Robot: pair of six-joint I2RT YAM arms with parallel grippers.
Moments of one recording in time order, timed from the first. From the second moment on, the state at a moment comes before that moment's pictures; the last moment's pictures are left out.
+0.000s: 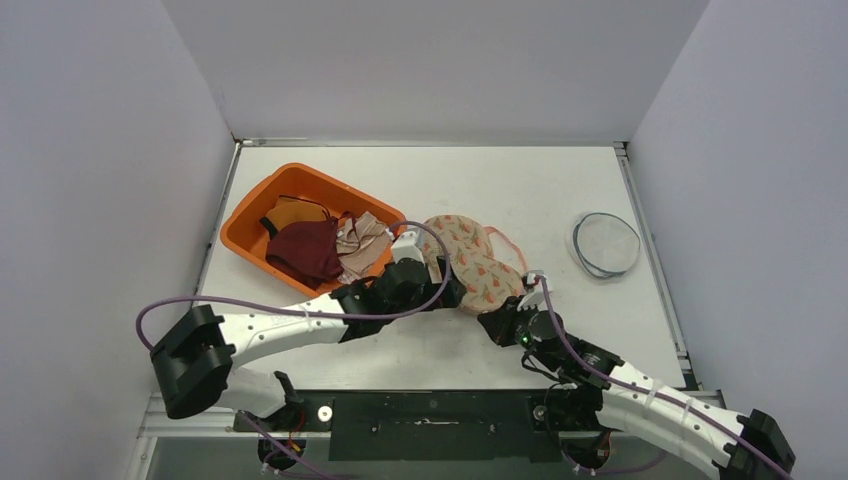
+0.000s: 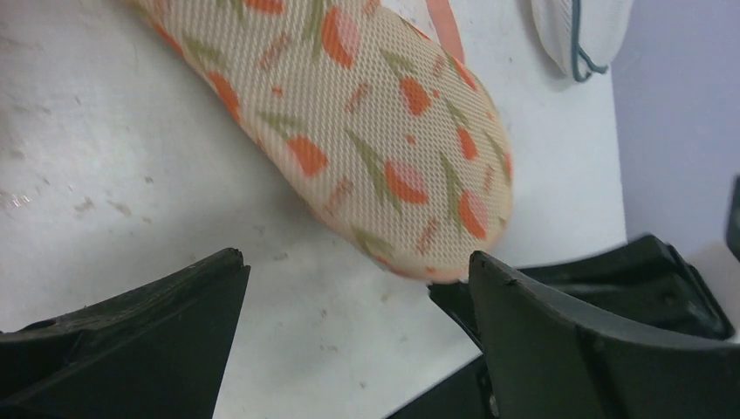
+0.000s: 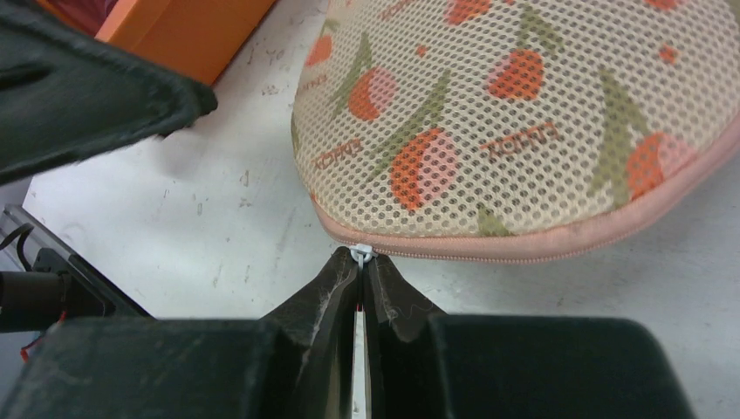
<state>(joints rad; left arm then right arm) -1.02 1.40 0.84 -0.02 -0.31 -0.91 0.88 0.56 0.17 -0.03 0.21 0.69</state>
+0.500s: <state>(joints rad) -1.10 1.31 0.59 0.09 -0.26 -1.33 1.04 0.83 0.16 0.22 0.23 0.69</state>
